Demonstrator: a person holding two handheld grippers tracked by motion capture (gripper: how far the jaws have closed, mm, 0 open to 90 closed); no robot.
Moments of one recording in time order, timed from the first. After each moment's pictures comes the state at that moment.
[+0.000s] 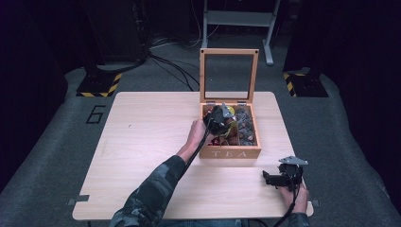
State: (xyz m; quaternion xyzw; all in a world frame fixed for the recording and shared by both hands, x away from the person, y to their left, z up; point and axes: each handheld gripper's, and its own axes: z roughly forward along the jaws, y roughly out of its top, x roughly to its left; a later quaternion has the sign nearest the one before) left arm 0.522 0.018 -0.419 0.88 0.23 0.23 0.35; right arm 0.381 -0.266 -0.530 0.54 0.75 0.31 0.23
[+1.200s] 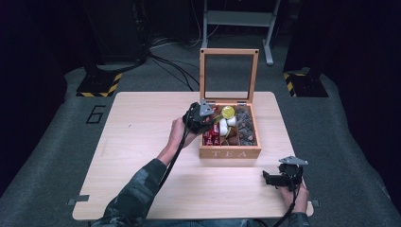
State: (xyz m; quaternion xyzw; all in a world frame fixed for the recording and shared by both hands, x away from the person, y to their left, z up) left arm 0.495 0.084 -0.386 0.85 0.25 0.26 0.39; right arm 0.381 -0.266 -0.530 0.54 0.75 0.31 0.23
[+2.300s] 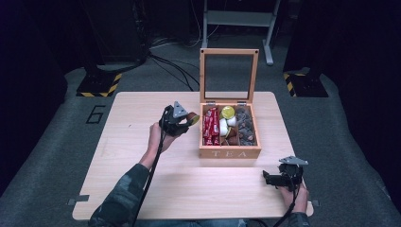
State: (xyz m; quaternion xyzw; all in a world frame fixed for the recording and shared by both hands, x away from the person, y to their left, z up) left arm 0.494 0.156 -0.405 0.83 0.31 0.26 0.39; right arm 0.381 -0.266 -0.530 0.54 0.75 0.31 0.23
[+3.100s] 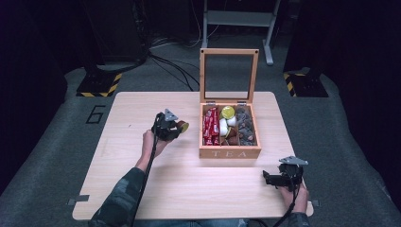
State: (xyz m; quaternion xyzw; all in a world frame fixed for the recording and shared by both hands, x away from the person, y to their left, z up) left arm 0.511 0.187 -0.457 0.84 0.37 0.22 0.34; right arm 0.381 -0.266 -0.530 0.54 0.75 0.31 0.23
